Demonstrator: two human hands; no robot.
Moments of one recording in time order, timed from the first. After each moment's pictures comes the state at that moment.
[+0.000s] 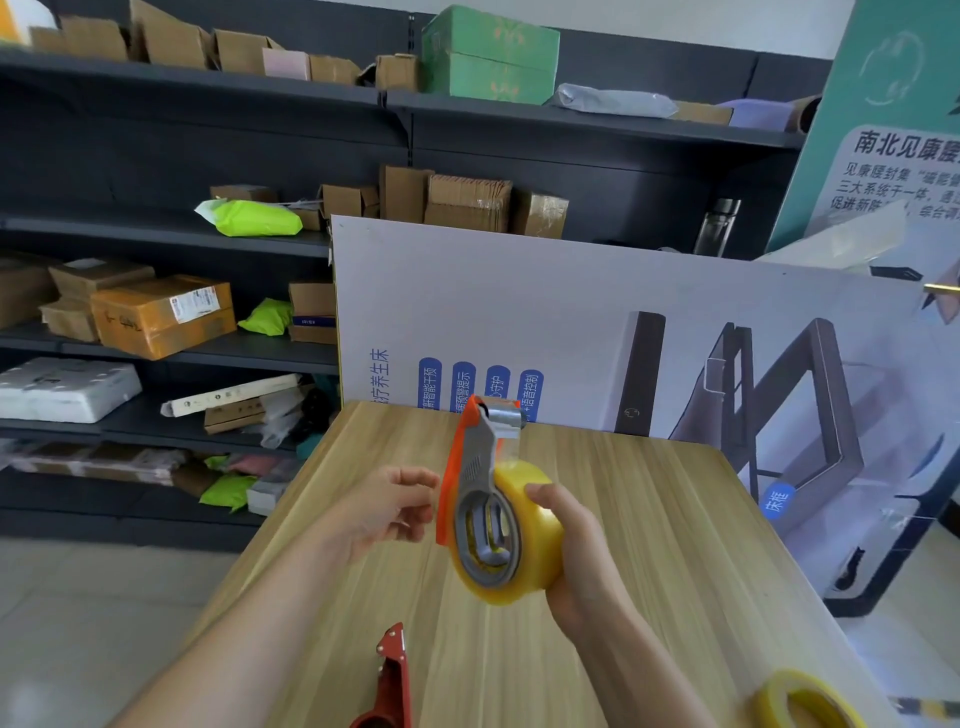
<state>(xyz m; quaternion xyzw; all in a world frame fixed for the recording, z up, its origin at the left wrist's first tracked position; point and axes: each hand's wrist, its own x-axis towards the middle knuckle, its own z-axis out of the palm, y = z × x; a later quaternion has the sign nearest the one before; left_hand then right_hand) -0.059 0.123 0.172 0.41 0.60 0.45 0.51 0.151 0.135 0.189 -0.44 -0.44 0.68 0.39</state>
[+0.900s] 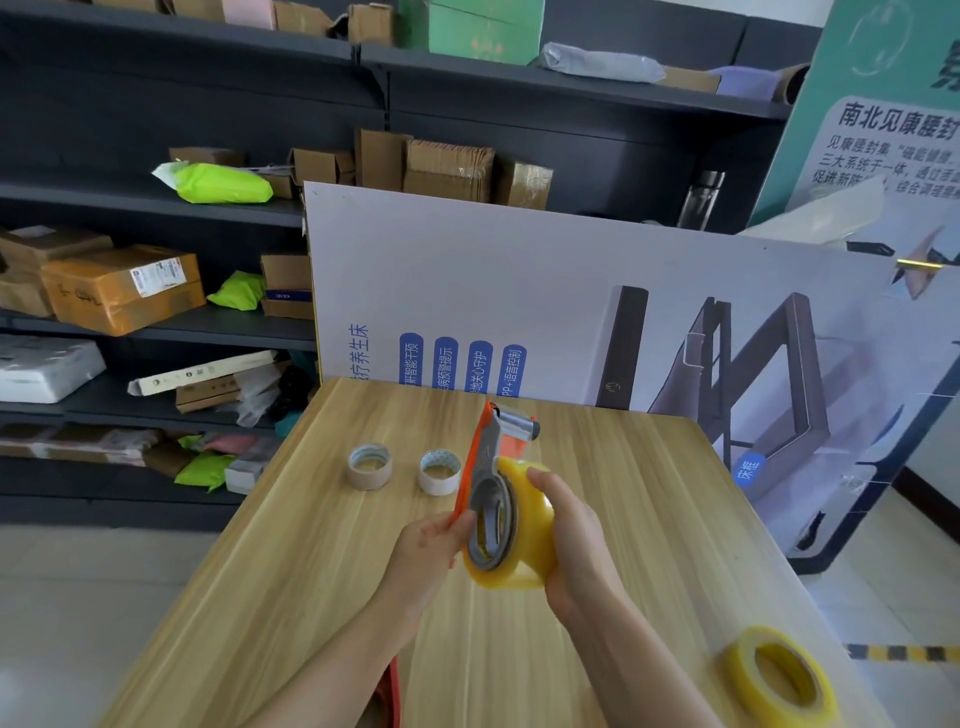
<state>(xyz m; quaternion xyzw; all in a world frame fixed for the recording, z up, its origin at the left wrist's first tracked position) 0.023 0.105 0.109 0.36 0.57 0.56 0.48 0.160 0.138 0.172 -0.49 -0.40 0.66 0.41</state>
